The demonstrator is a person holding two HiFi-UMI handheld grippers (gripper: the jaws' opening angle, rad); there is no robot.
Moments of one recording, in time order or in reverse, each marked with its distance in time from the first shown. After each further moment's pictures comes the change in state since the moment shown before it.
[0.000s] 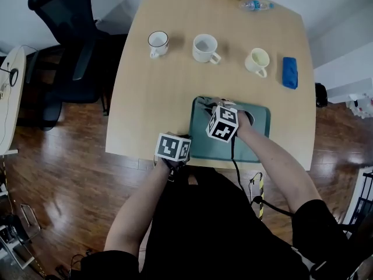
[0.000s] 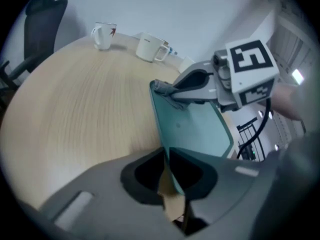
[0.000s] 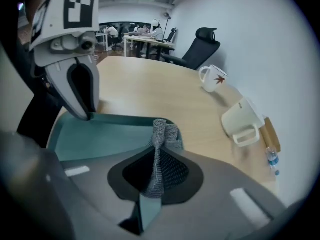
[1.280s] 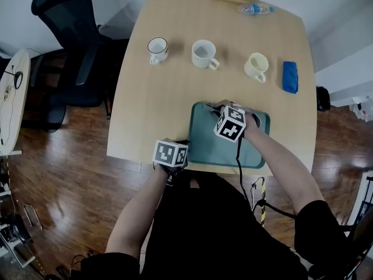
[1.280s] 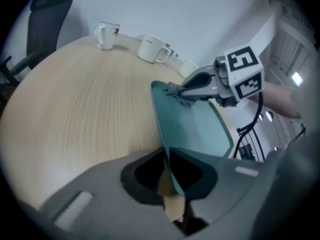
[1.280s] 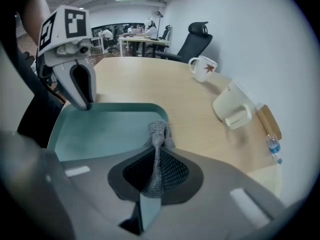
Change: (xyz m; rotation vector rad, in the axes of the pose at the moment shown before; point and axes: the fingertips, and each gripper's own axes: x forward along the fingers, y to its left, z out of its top) left arm -0.001 0.000 -0.002 -0.016 -0.022 0.001; right arm -0.011 -0.020 -0.031 0.064 0.017 0.008
